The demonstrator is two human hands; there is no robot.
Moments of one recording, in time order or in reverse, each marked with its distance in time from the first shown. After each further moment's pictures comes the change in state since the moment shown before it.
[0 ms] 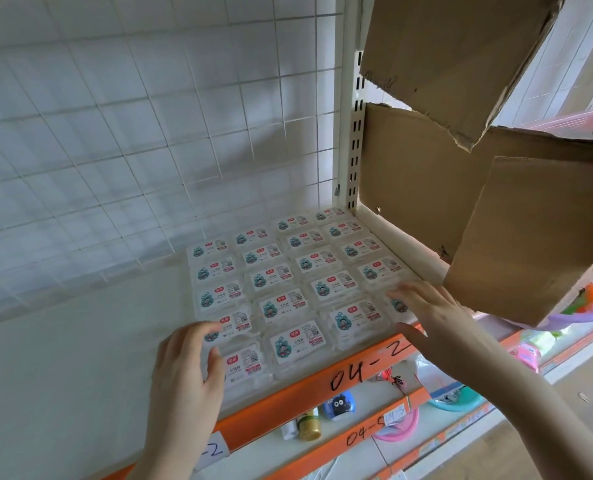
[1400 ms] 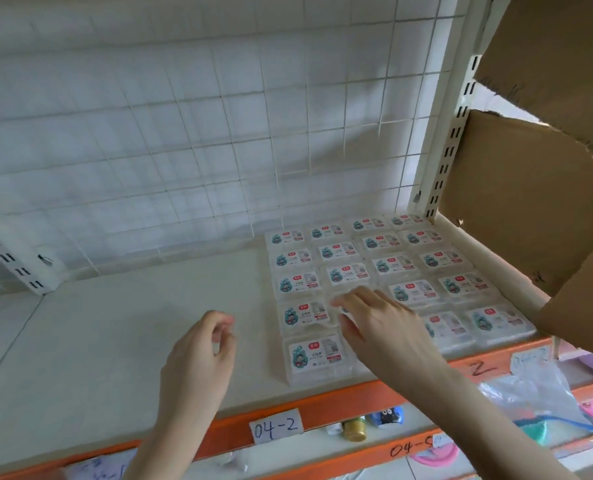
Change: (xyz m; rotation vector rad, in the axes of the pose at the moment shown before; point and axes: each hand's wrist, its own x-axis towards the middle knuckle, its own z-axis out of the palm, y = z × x) left_hand 0.001 -0.046 -0.056 -0.016 0.009 -0.378; right_hand 0.034 -0.153 0.026 0.050 0.179 -0.327
